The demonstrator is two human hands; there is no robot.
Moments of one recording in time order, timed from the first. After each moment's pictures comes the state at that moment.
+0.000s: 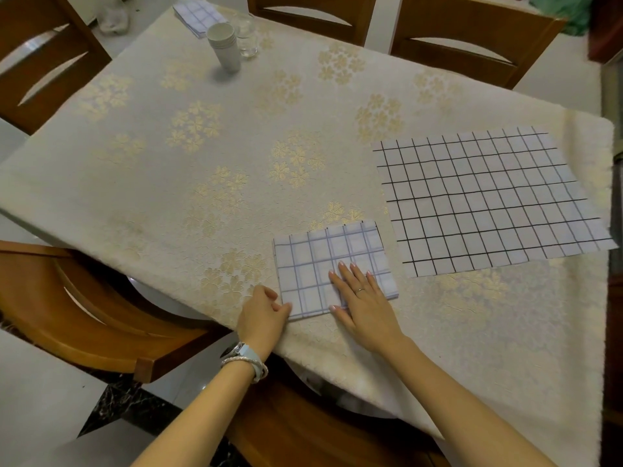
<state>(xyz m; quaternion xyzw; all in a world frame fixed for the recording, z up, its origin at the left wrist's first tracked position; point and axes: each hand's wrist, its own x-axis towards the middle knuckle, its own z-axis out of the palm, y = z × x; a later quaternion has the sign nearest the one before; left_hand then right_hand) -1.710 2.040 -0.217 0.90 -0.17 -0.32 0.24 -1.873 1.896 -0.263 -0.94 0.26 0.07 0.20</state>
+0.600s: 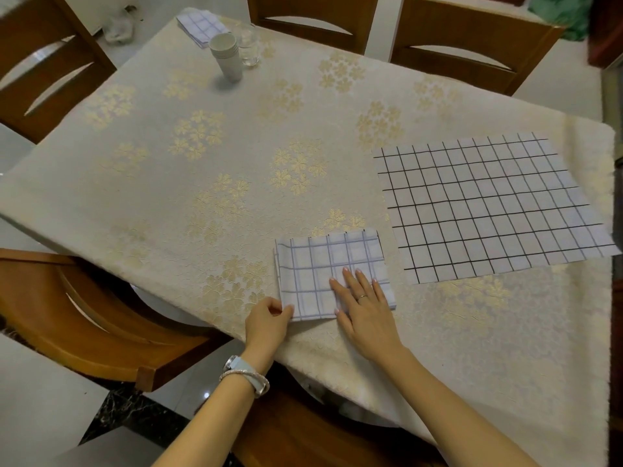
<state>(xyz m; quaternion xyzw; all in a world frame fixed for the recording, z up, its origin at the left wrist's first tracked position) -1.716 2.034 -0.217 0.86 -0.07 -0.37 0.35 -1.871 1.902 -0.264 -0.93 0.30 0.05 0.19</state>
